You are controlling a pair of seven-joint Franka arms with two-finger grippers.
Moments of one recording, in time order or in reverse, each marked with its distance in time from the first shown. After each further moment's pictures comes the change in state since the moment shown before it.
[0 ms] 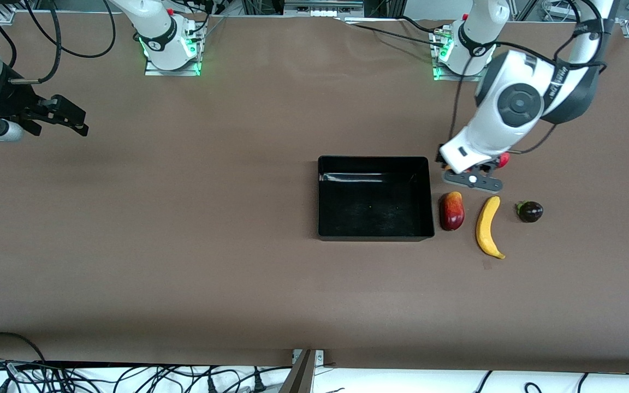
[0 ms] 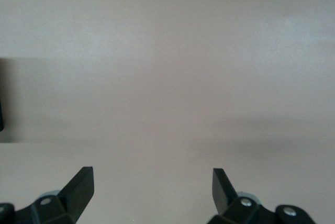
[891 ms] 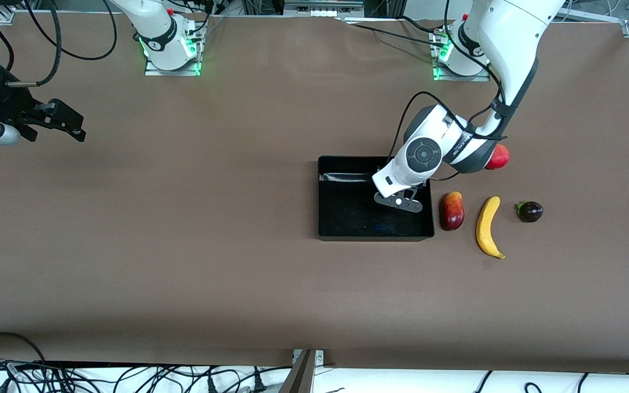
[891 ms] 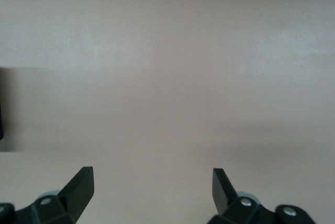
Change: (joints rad) left arm -0.086 0.369 -0.057 0.052 0.042 0.229 -0.158; right arm 0.001 0.026 0.005 0.034 -0.005 0.019 0.001
